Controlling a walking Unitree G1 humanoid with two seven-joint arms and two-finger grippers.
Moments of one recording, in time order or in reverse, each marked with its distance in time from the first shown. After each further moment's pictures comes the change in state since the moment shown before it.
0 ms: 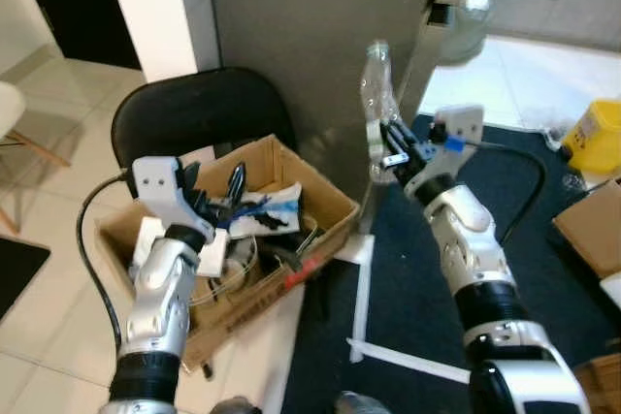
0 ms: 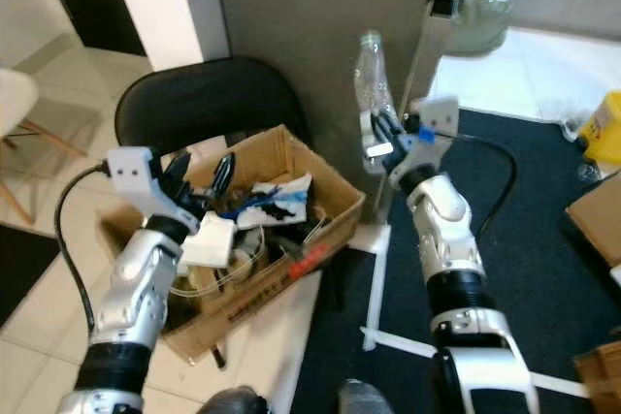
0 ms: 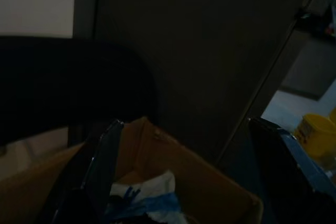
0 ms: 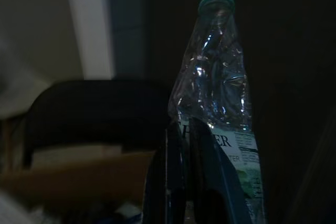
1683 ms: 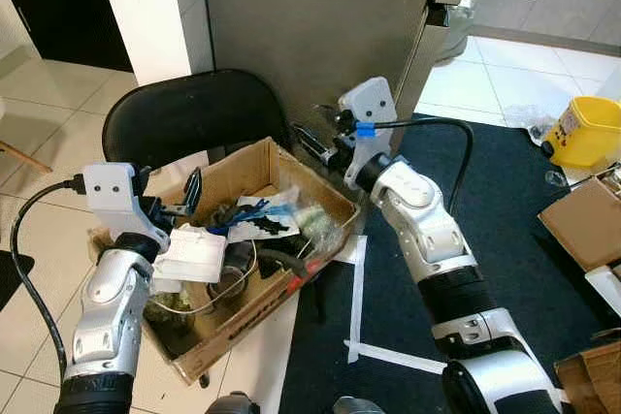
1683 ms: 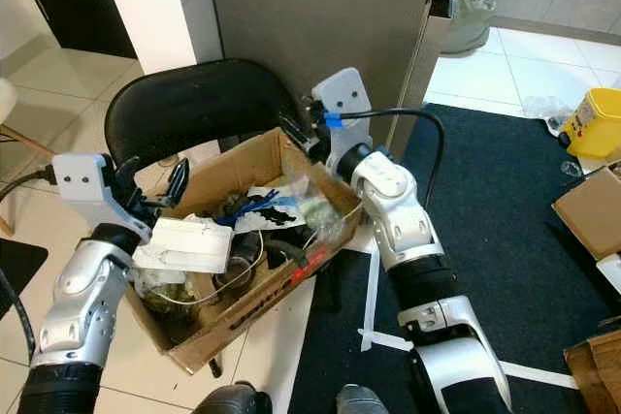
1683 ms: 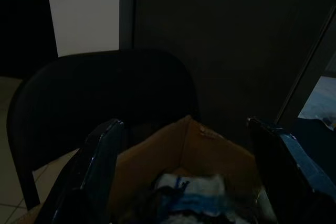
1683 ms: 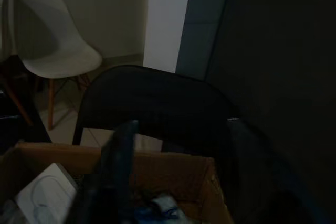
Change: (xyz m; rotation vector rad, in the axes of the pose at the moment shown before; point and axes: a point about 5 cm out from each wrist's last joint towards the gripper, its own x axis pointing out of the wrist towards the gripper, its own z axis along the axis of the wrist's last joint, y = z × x) left arm -0.023 0.032 0.025 0.154 0.006 0.078; right arm 0.041 0.058 0.029 -0.057 0.062 0.184
